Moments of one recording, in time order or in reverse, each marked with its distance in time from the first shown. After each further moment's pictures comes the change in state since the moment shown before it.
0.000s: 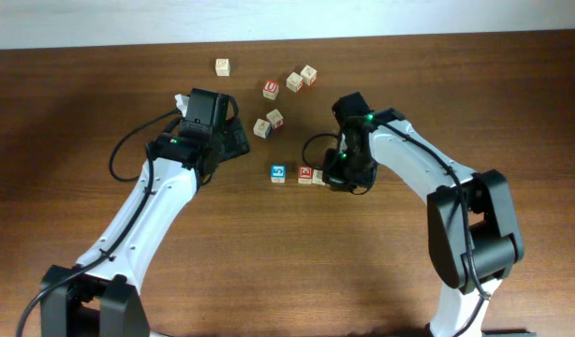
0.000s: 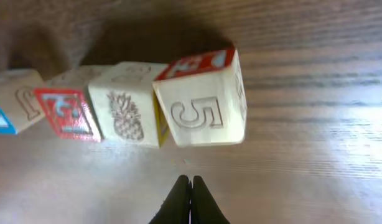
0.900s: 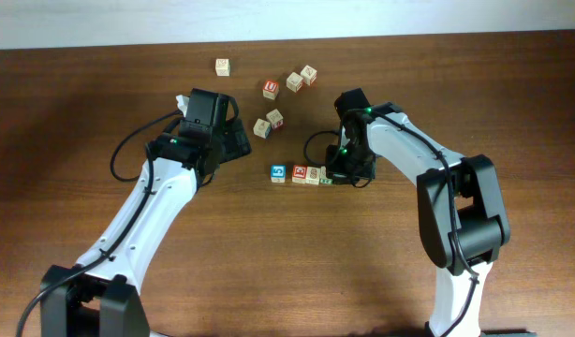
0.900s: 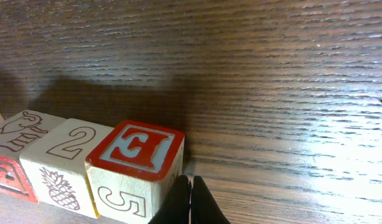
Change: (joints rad) left arm 0.000 0.000 0.000 -0.007 0.024 0.000; right arm -0.031 0.113 0.067 0.027 0.034 -0.138
